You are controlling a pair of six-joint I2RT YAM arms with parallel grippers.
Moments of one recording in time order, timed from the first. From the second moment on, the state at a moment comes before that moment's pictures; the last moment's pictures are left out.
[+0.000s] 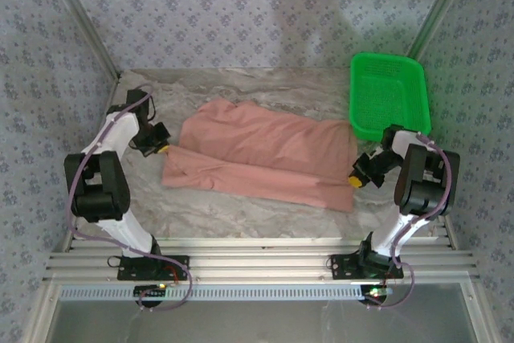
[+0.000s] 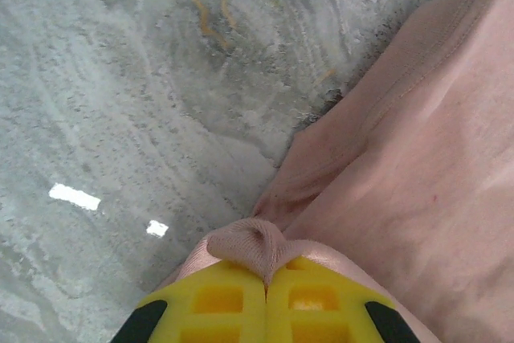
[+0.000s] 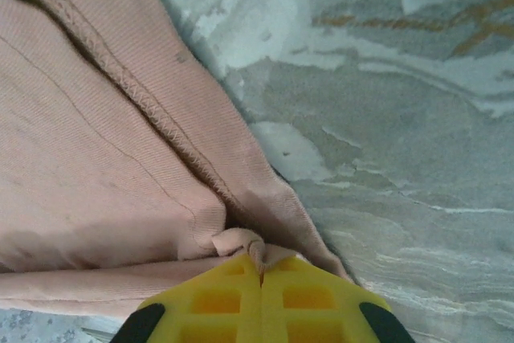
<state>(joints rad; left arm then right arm) 0.05 1.71 1.28 -0.89 0.13 -0.54 -0.27 1.74 1.00 -0.97 -0.46 0.40</state>
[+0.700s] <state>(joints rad) 0.20 1.30 0.99 -0.92 0.30 -0.59 -0.23 1.26 0.86 -1.07 -0.49 0.40</state>
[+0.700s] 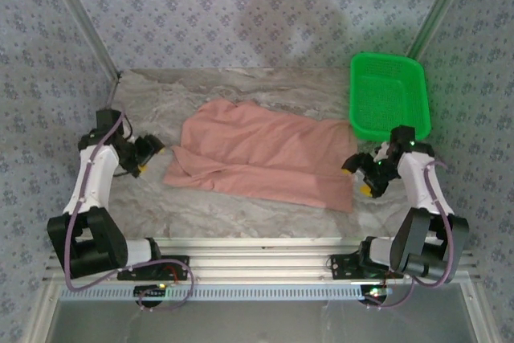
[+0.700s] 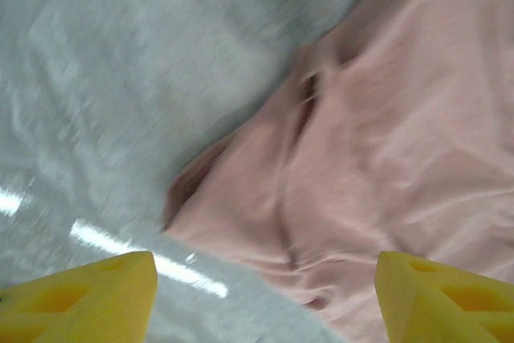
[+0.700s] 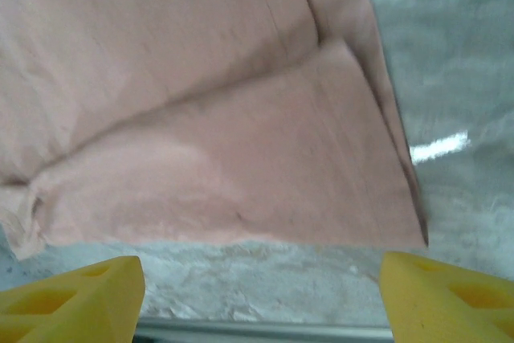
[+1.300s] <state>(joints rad) 0.21 1.45 0.79 -0.73 0.39 -0.67 -0.12 1.33 0.70 -0.98 -0.46 0.52</state>
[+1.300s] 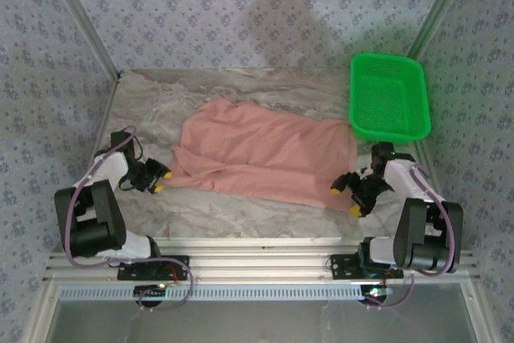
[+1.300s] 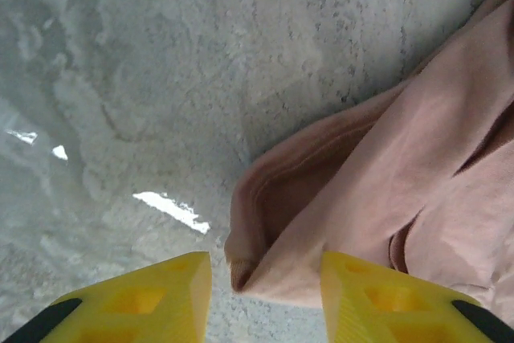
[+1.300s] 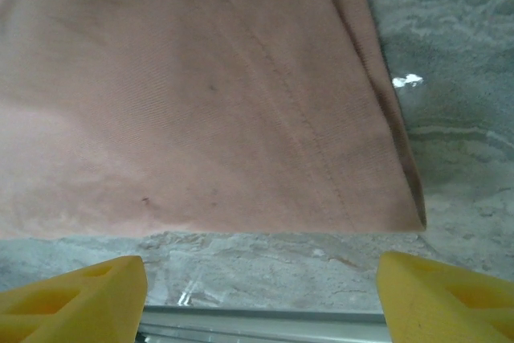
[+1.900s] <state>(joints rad) 0.20 1.53 0.93 -0.79 0.30 -0.53 -0.08 1.44 0.67 -0.89 -0.37 0.62</state>
